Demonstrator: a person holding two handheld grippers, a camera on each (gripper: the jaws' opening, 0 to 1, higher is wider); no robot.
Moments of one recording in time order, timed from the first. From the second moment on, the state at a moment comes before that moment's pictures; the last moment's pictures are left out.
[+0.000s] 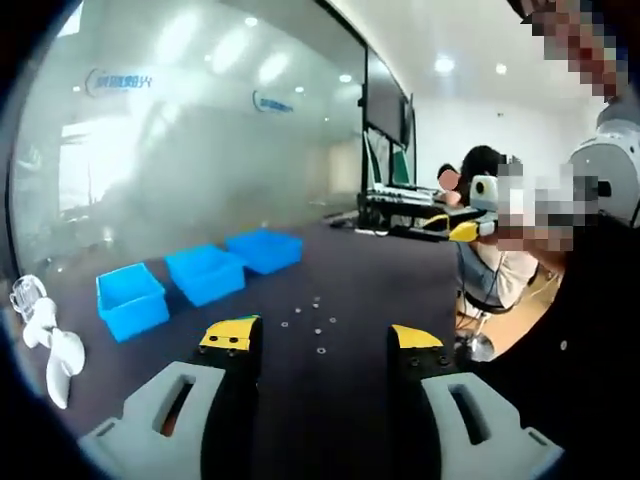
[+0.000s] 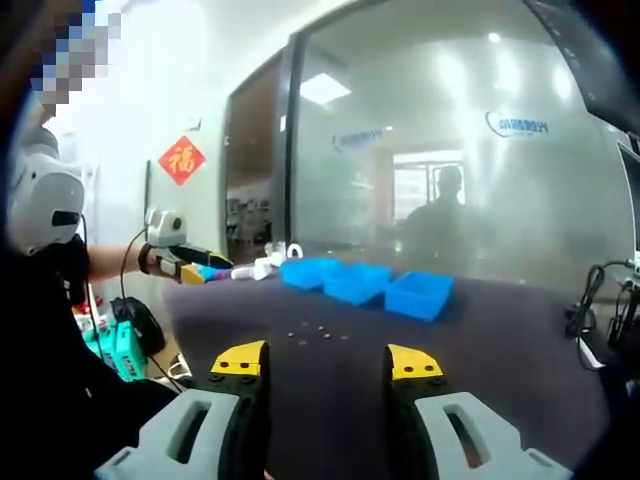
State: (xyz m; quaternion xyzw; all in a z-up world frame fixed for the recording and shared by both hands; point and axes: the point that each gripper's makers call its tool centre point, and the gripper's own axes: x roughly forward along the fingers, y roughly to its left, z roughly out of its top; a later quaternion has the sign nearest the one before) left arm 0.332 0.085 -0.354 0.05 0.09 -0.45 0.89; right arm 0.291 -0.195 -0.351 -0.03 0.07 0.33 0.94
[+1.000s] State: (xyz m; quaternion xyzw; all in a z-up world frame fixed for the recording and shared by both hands) left arm 0.361 0.013 -0.385 0.11 0.25 -0.51 0.82; right arm 0.283 -0.196 -0.367 -0.05 0.09 0.35 0.93
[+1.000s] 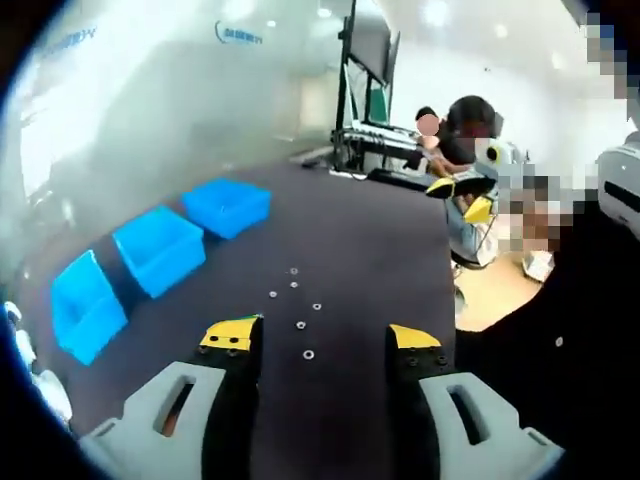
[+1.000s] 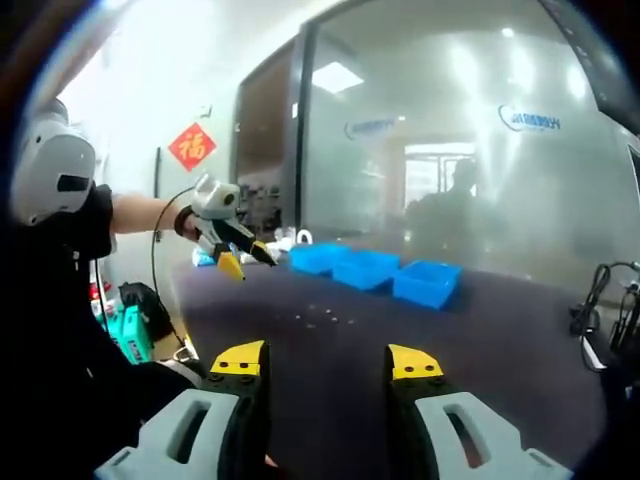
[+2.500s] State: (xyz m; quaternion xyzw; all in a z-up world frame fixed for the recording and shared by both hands) left arm 0.399 -0.012 -0.466 0.19 0.36 -0.48 0.78; right arm 0.283 -0.196 -0.385 -0.04 0.10 0.35 0.93
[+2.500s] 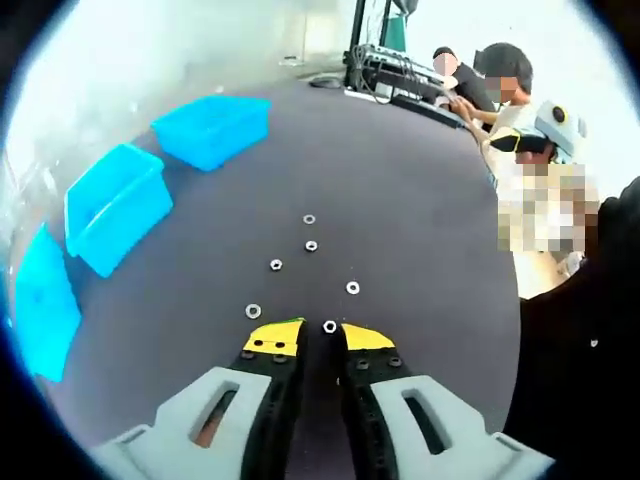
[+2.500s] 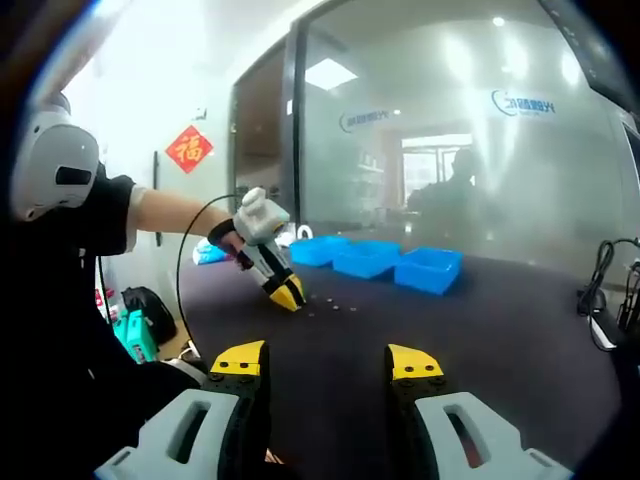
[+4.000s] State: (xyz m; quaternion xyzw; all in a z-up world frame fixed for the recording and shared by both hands) left arm 0.393 0.044 -0.320 -0.03 0.03 -0.37 0.93; right arm 0.290 -0.171 -0.364 -0.04 0.07 0.36 0.93
